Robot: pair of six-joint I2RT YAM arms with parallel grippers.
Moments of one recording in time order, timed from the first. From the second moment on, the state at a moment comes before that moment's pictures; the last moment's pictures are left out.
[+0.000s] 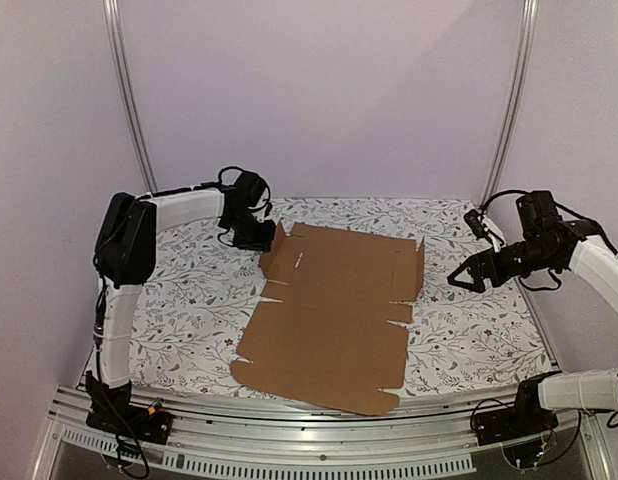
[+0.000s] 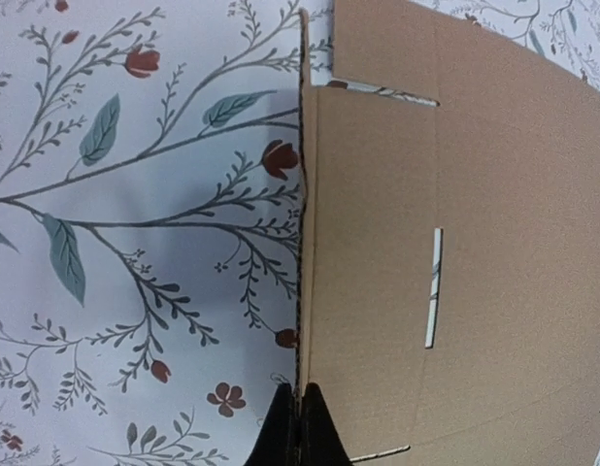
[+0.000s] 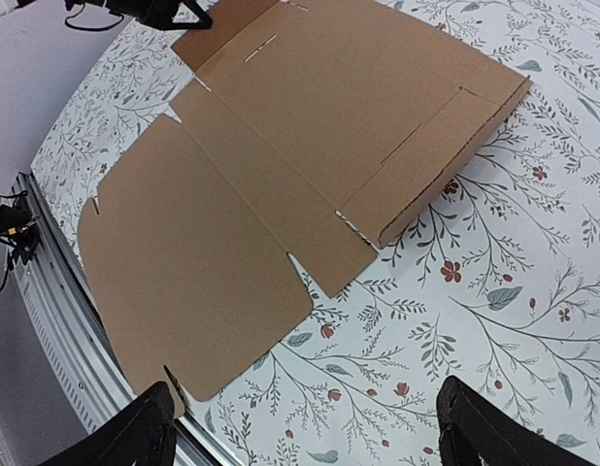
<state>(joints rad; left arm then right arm) -0.46 2.30 1.88 -0.68 0.08 -0.31 0.13 1.12 0.95 -0.83 -0.58 -0.19</state>
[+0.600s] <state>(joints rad) -0.57 1.63 1.13 -0.51 0.02 -0.46 0.12 0.92 0.81 -0.79 -0.57 -0.26</state>
